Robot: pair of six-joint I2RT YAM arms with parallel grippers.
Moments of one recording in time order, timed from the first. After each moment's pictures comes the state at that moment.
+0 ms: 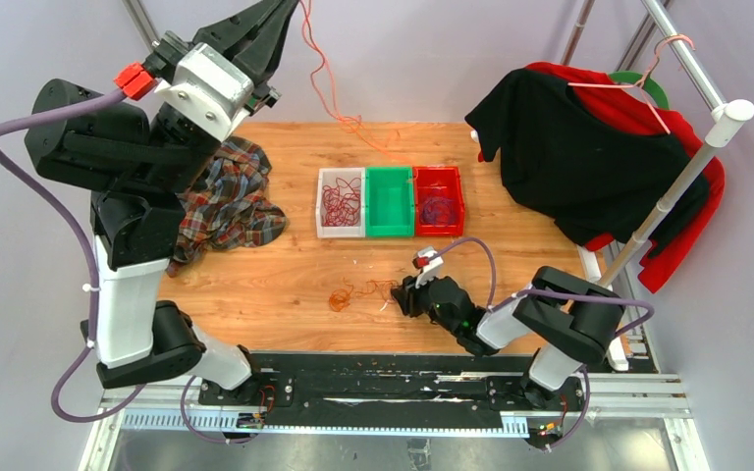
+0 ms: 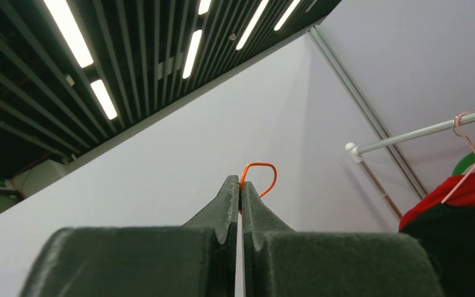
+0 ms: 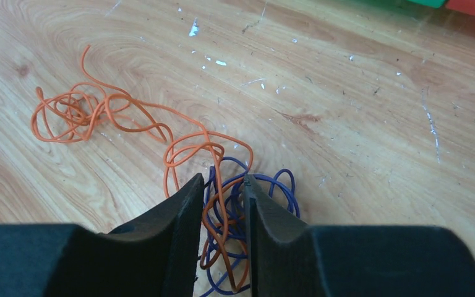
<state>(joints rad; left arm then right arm) -0.91 1.46 2.49 -0.35 0.03 0.78 0.98 1.63 0.29 0.99 0.22 0.33</state>
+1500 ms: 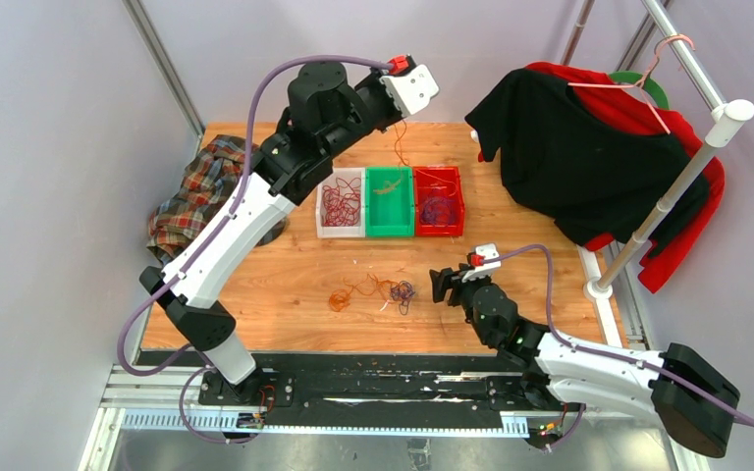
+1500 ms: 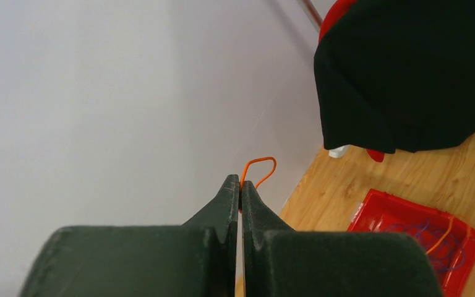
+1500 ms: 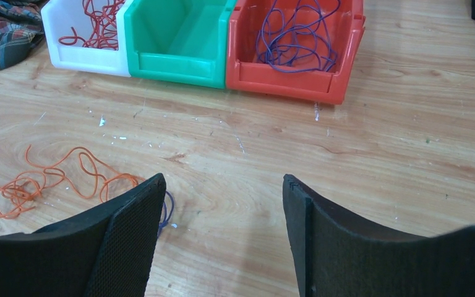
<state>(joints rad) -0.76 1.65 2.05 -0.33 0.04 0.70 0.98 0.89 0.18 0.51 0.62 0.26</state>
